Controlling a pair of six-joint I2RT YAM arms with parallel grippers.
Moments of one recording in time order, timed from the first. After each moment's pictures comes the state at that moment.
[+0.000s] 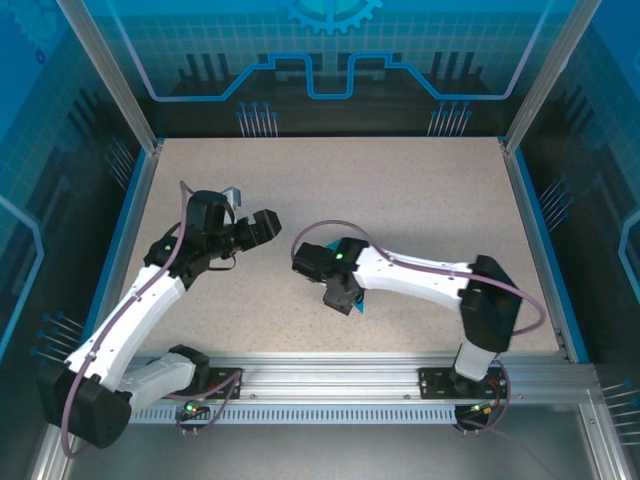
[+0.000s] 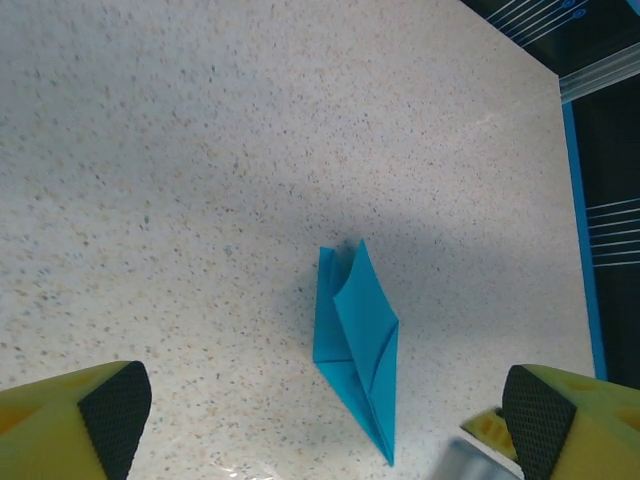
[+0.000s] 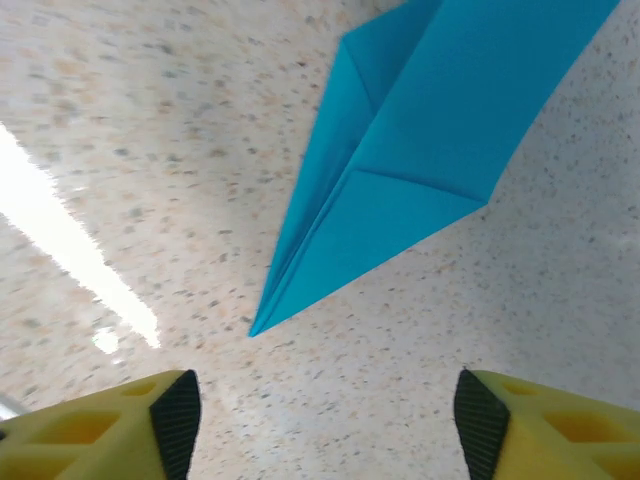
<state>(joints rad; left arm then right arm) -0.30 1.06 0.93 -0.57 0.23 -0.73 1.06 1.68 1.32 -1.12 0.31 0.01</state>
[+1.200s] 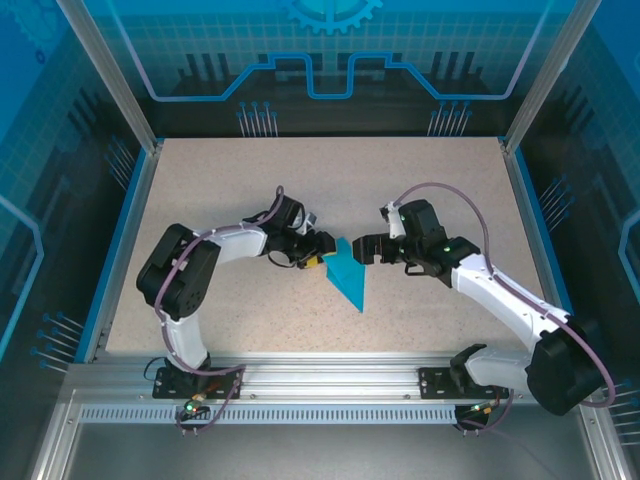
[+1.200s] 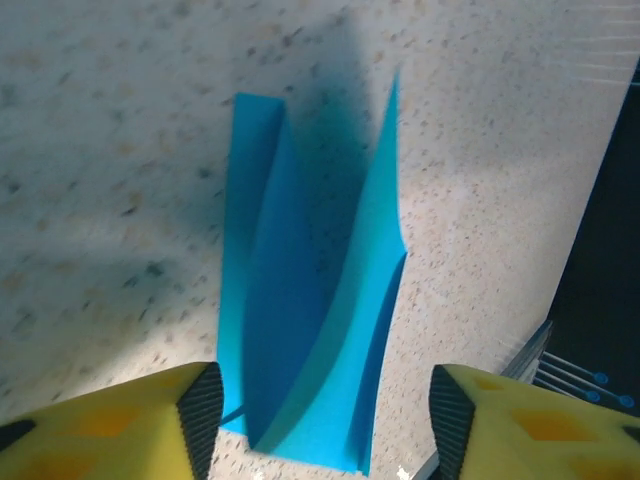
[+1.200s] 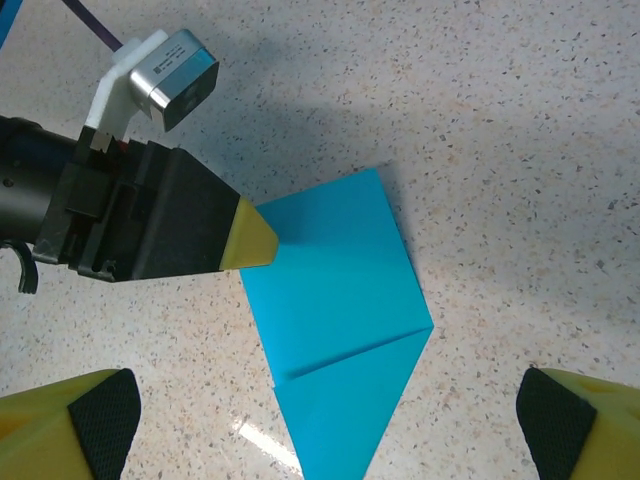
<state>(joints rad) -0.46 1.86 1.05 -0.16 0.63 -0.83 0.49 1.21 0.83 -0.41 -0.21 0.37</state>
